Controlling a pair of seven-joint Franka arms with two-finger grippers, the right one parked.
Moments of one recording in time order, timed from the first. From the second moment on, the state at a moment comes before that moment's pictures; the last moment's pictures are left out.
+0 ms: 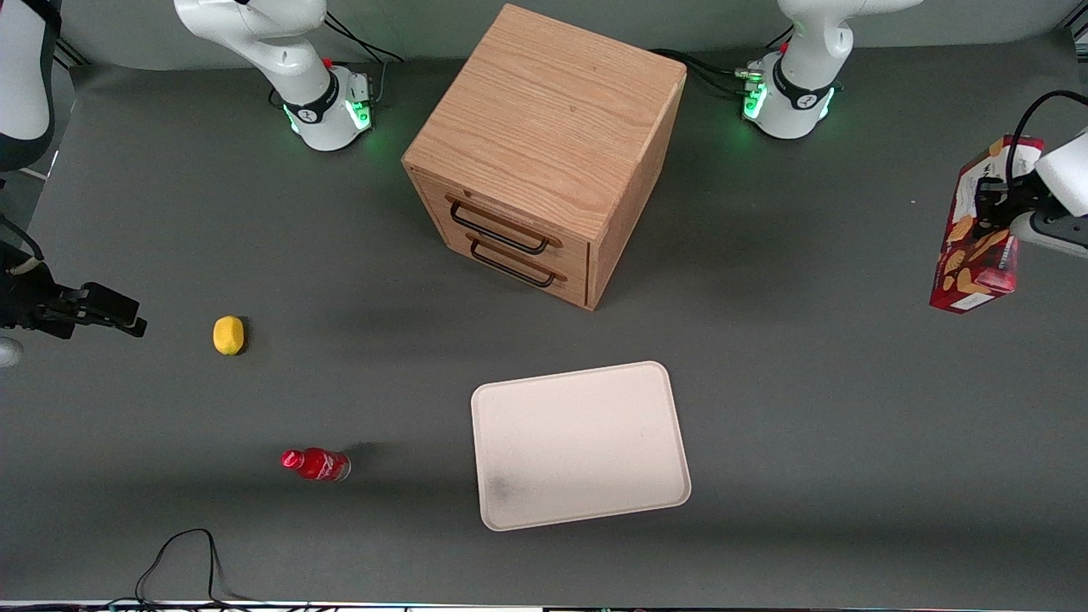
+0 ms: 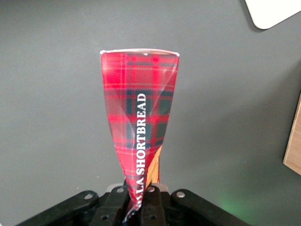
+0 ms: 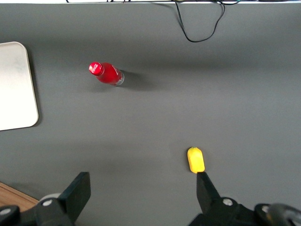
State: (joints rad) arm 0.08 -0.09 -0.01 -1.78 0.02 1.62 0.42
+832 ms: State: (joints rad) arm -0.08 0.10 -0.02 -1.61 0.01 1.63 0.15
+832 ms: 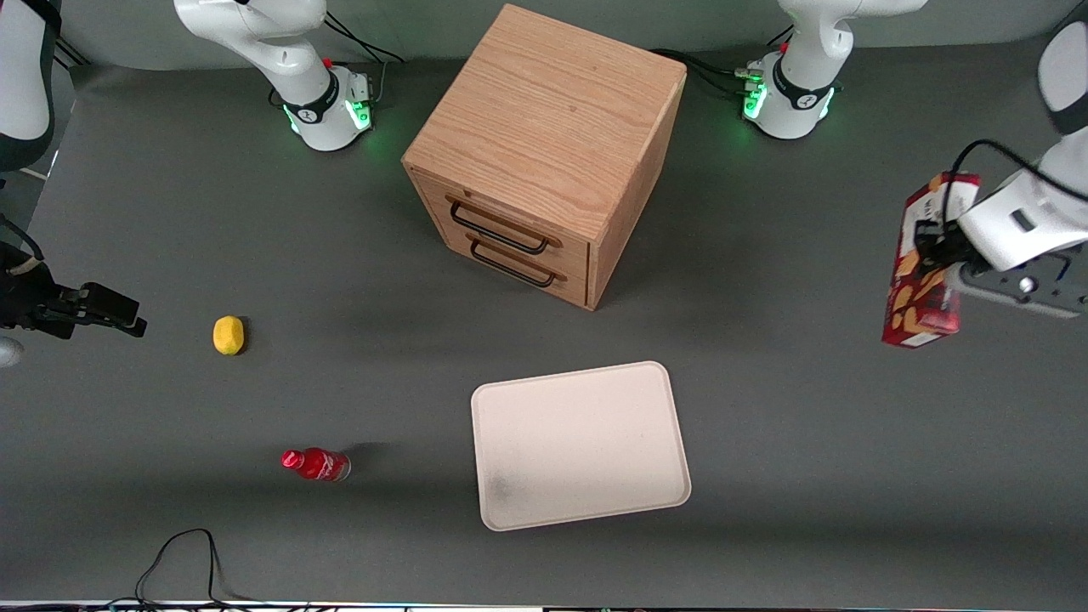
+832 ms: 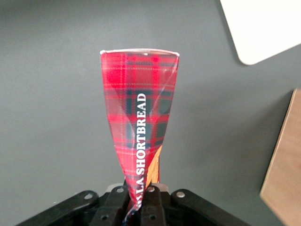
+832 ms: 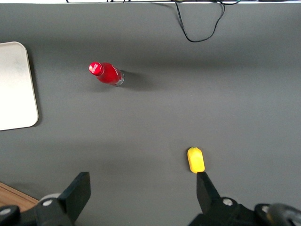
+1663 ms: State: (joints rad) arm -0.35 0.48 -0.03 -1.14 0.01 1.63 -0.46
